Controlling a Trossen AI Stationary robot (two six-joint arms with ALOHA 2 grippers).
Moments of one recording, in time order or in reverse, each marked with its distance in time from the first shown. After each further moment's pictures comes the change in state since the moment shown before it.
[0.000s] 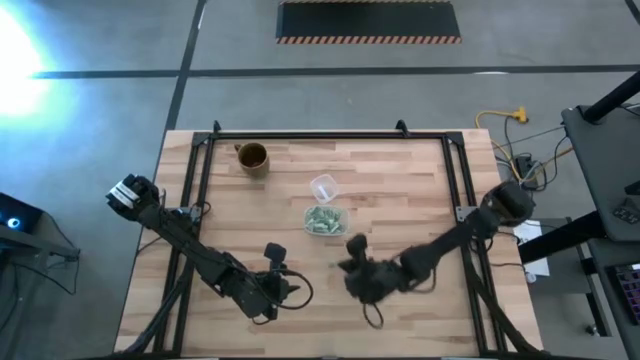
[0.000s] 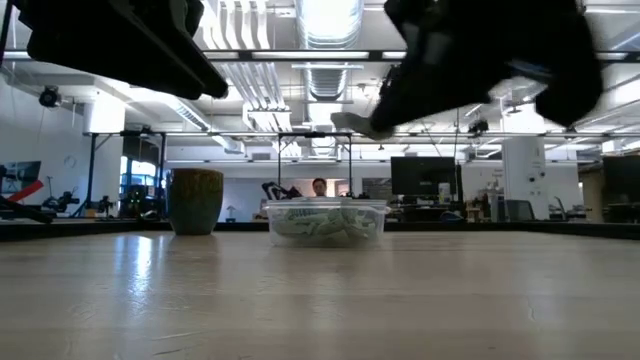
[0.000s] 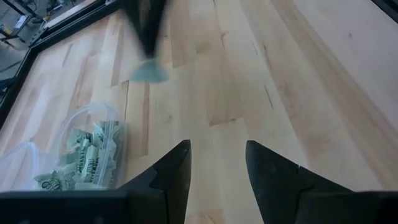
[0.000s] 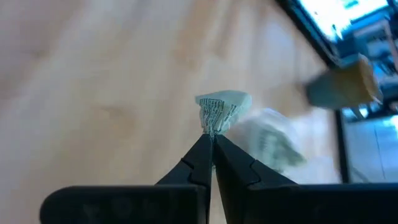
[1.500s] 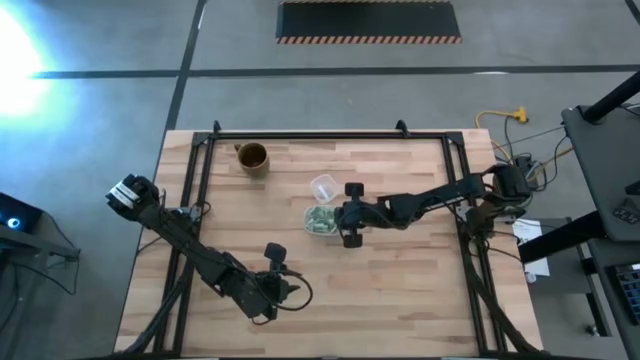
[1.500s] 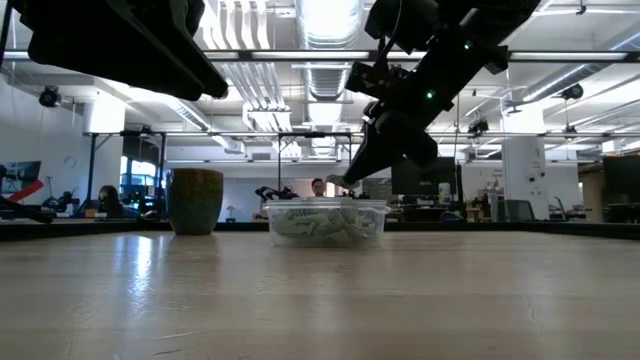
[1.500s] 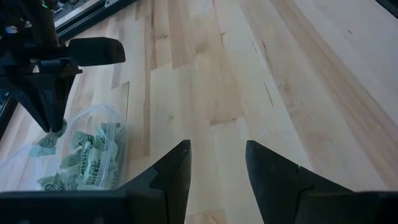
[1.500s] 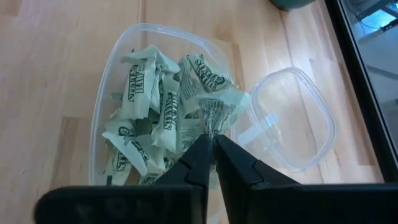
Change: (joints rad) left arm 0.000 0.000 0.000 0.000 0.000 0.023; right arm -0.466 -0.059 -0.134 0.145 -0.290 0.036
